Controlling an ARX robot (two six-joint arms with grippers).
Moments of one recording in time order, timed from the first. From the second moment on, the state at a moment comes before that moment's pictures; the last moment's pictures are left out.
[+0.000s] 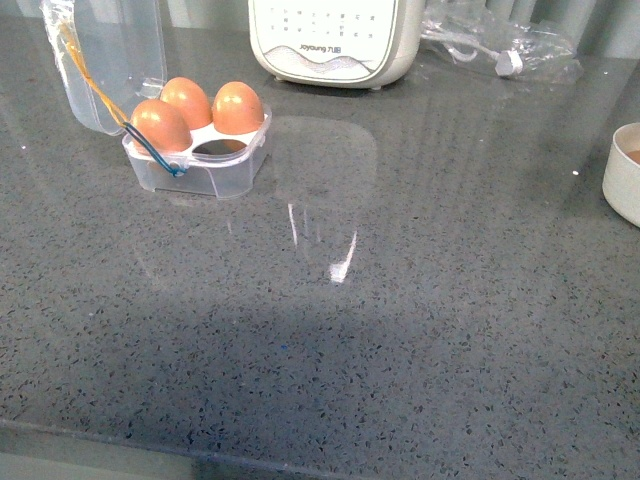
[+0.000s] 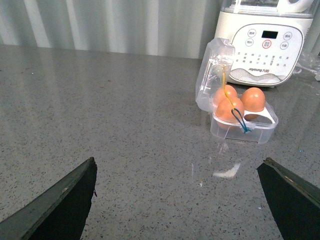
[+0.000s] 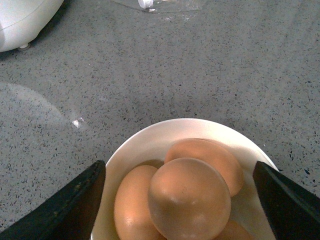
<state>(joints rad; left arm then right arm) 0.00 0.00 0.03 0.00 0.00 0.00 -0.01 1.47 0.71 0.30 -0.03 0.10</state>
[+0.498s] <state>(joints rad) 0.00 0.00 0.03 0.00 0.00 0.00 -0.03 1.48 0.71 0.31 -0.05 0.10</state>
